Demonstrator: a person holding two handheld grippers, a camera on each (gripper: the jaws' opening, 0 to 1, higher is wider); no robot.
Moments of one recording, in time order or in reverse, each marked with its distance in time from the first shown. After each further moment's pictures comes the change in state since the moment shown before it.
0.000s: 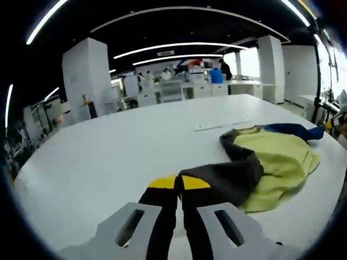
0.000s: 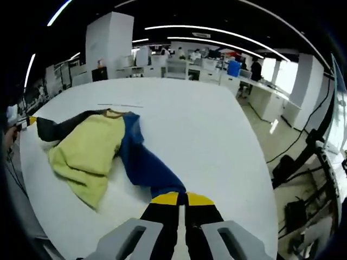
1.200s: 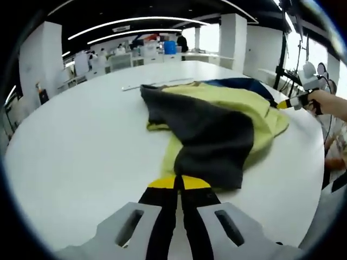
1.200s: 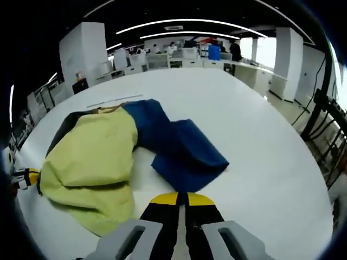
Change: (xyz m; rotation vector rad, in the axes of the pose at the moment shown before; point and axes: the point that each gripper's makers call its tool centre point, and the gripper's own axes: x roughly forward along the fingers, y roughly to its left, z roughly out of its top) left arm 0.026 -0.163 -0.089 0.058 0.199 -0.425; right arm 0.069 0.083 -0.027 0.189 0.008 -0.067
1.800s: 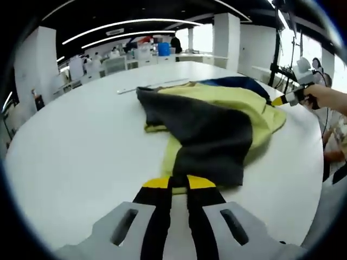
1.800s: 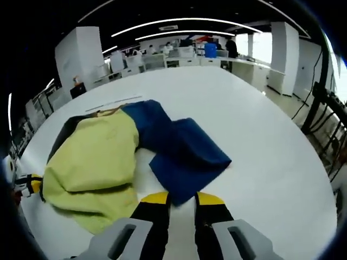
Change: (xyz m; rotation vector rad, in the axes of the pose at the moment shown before) left arm 0.005 0.000 -0.002 0.050 0.001 -0.030; right arm 0.004 0.006 -0.005 0.050 0.024 -0.013
